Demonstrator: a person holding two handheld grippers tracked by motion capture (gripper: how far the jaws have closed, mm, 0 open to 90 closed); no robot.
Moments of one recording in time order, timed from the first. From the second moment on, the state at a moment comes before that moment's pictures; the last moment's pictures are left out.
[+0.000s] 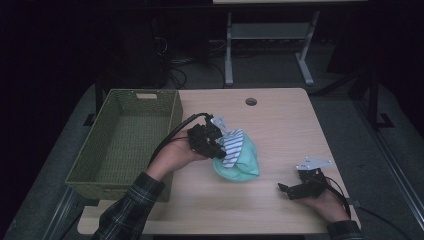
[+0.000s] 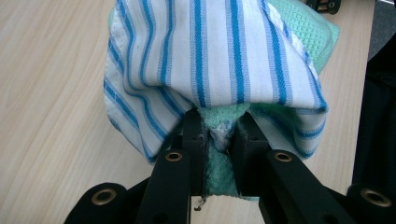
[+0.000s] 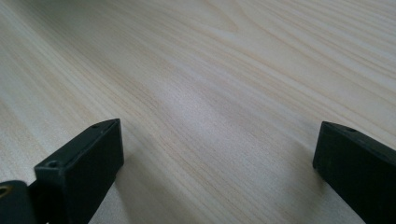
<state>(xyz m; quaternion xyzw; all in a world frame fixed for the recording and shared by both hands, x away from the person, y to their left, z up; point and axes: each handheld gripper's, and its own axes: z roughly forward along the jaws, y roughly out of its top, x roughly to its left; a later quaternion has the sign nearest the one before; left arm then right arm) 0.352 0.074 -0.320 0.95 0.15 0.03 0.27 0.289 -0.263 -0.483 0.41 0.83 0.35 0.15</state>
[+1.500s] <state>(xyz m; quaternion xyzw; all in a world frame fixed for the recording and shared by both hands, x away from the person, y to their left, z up) 0.360 0.181 -0.267 0.92 0.26 0.10 0.27 0.289 -0.263 -0.483 0.40 0.83 0.35 0.15</state>
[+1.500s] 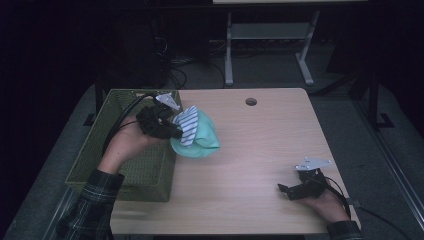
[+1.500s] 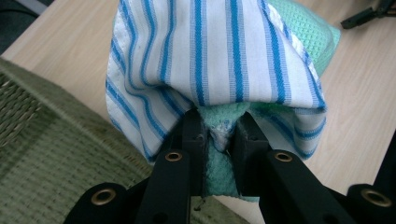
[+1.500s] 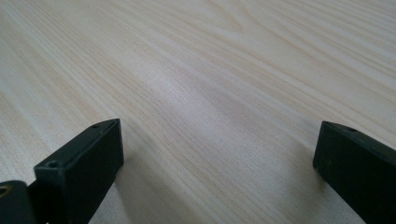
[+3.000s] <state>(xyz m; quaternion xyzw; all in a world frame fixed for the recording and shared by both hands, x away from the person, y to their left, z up) 0.357 0.285 -0.273 0.86 0.41 0.16 0.26 0.289 -0.263 -0.483 0.40 0.83 0.35 0.15</state>
